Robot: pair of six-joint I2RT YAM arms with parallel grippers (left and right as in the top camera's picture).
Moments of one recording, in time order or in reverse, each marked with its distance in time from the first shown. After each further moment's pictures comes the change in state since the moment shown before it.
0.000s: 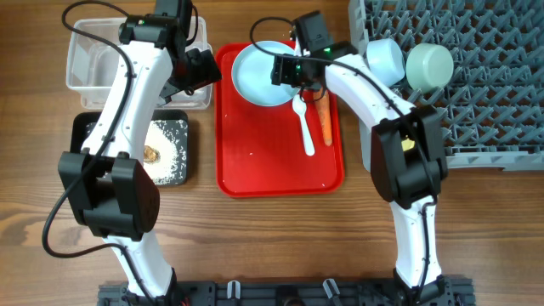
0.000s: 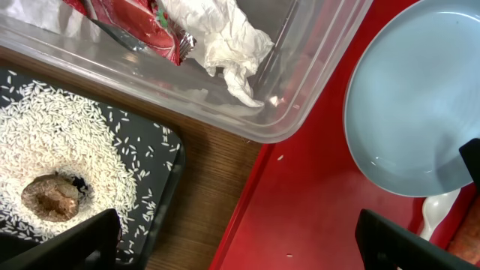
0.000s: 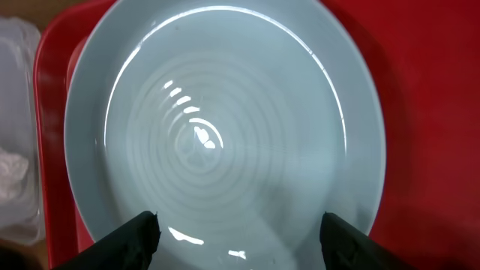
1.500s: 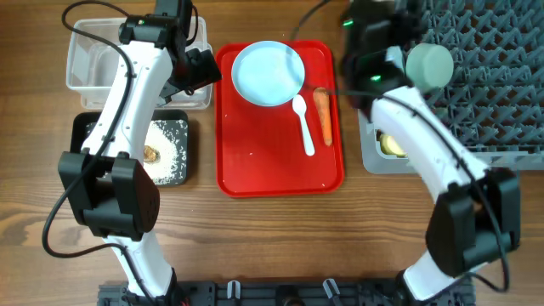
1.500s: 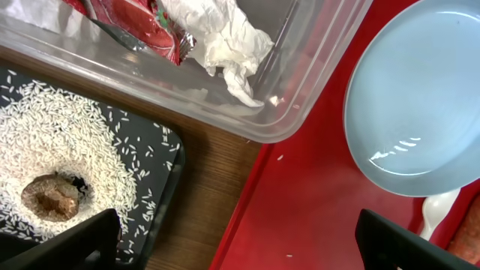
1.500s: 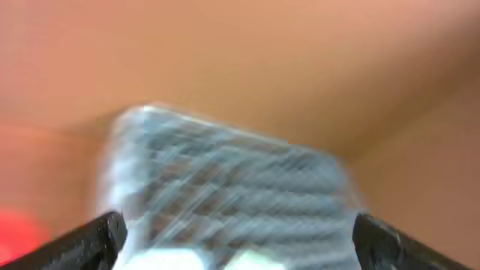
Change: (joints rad) left arm 0.000 0.000 0.000 0.000 0.001 0.000; right arm -0.025 -0.505 -0.443 0.594 0.911 -0.838
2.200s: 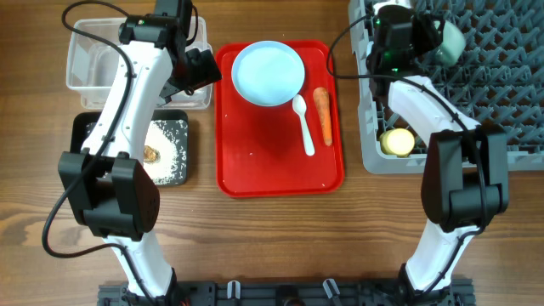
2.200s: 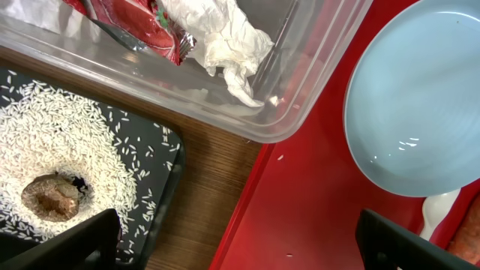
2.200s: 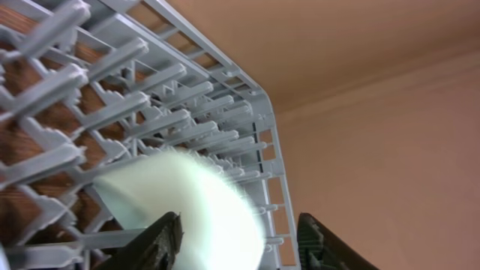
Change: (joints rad) left arm 0.000 0.000 0.000 0.000 -0.001 0.000; right arm -0.232 0.235 -0.016 0.233 0.172 -0.451
